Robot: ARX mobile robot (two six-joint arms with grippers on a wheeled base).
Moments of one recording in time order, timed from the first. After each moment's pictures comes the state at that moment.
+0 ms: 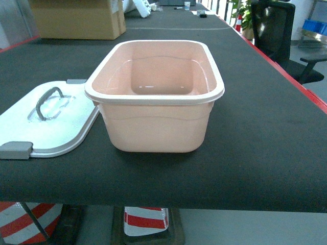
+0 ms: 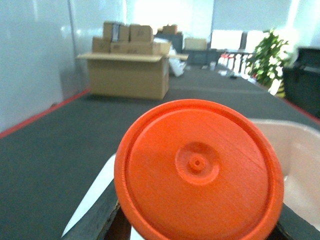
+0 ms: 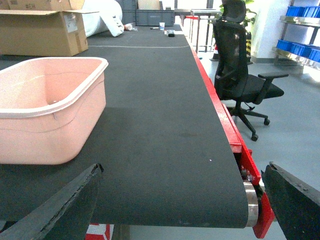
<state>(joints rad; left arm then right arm) -0.15 1.08 0.25 1.00 -0.22 0.01 0.00 0.00 0.01 0.00 0.00 0.00</state>
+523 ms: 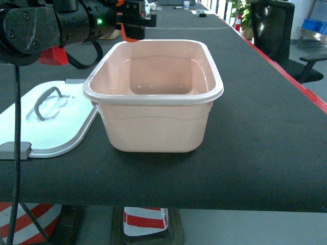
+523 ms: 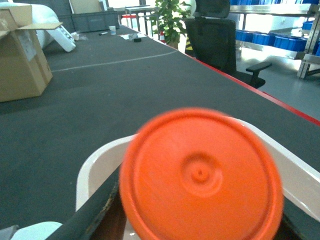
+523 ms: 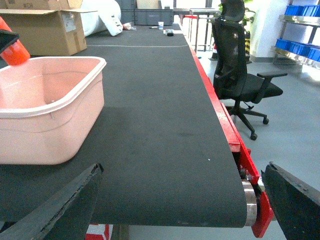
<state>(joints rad) -0.25 2.08 1.35 0.75 0.09 0.08 0.00 0.00 0.01 -0.01 0.00 0.00</state>
